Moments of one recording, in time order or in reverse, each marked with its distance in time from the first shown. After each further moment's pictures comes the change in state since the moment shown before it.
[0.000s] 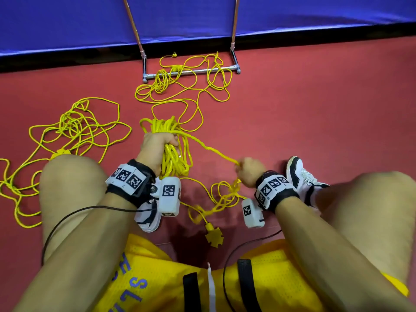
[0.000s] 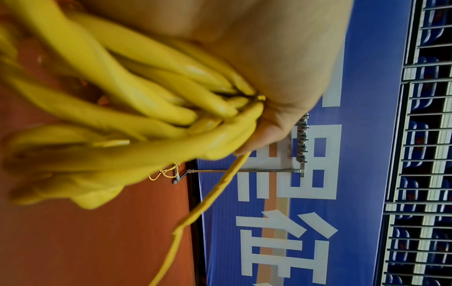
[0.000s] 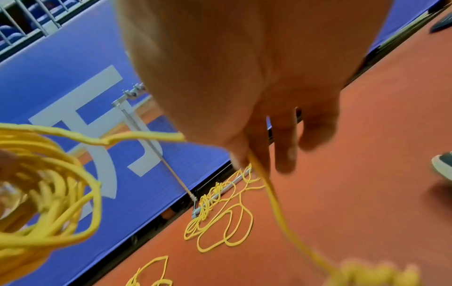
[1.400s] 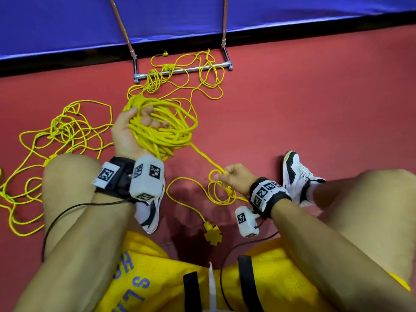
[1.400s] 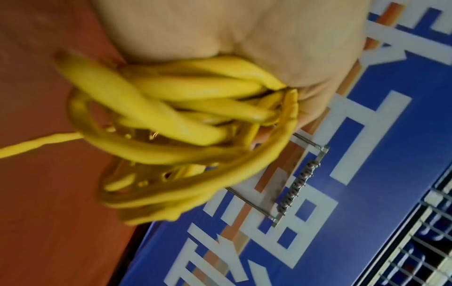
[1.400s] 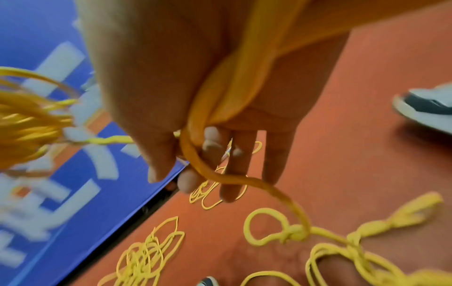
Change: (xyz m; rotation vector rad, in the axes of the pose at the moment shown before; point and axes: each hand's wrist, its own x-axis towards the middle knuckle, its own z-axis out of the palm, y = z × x) left_hand -0.019 0.039 0.009 -0.750 -0.249 0.152; right_hand -0.005 0.009 0.040 0.634 -0.097 -0.119
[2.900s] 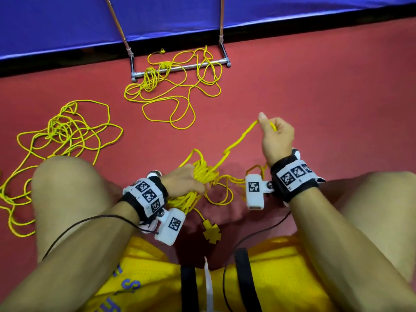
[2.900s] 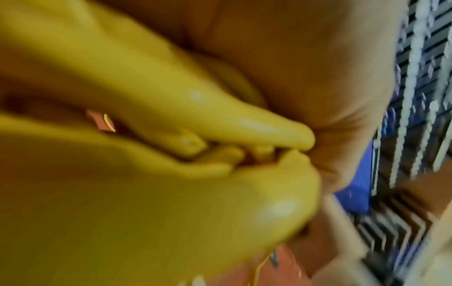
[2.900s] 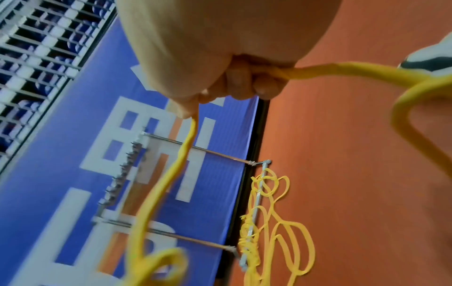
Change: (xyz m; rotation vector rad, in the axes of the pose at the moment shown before) left_hand -0.014 -0.080 -0.044 1.587 -0.655 -0.405; right_hand -0.021 -0.053 -0.086 0.361 0.936 -0.235
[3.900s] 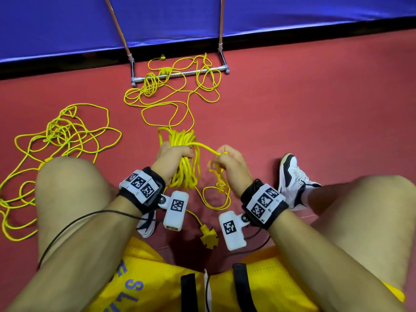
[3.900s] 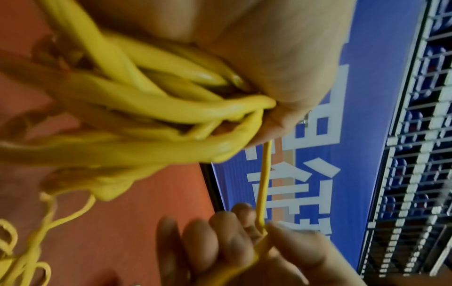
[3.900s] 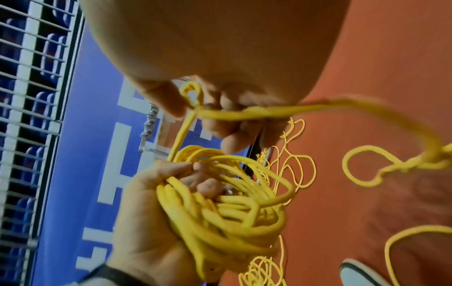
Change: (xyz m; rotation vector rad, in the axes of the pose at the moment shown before) left_hand 0.002 0.021 -0.020 -0.650 0.682 -0.203; right_hand -0.077 -0.007 0.043 0.299 -0.608 0.257
